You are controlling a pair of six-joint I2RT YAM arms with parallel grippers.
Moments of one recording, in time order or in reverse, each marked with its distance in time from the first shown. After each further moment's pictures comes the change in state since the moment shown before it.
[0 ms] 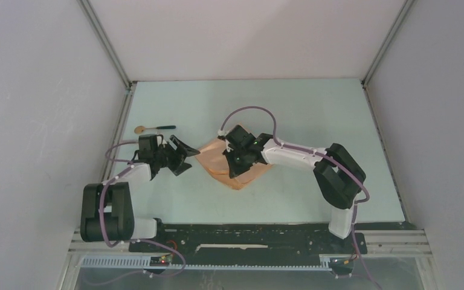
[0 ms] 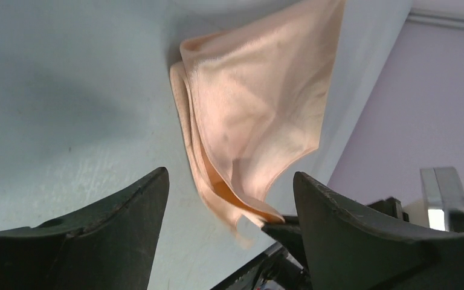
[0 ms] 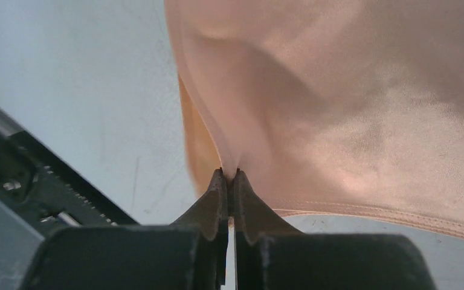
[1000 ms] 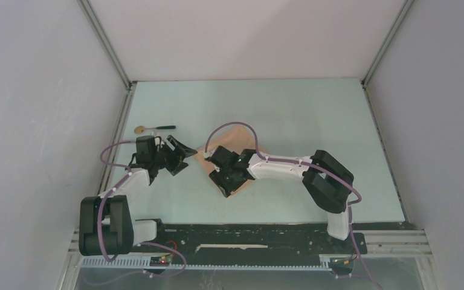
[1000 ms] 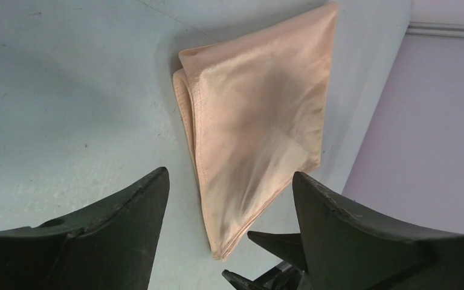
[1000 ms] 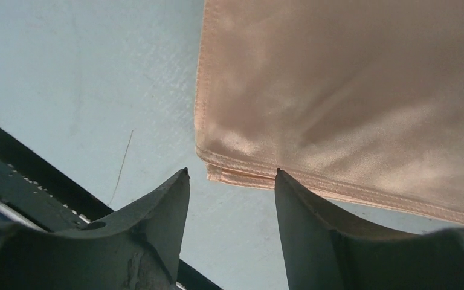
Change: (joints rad) left arm 0.002 -0.085 -0.038 0.041 -0.072 0.000; right arm 0.148 0.028 -0.005 -0.047 0.111 -0.032
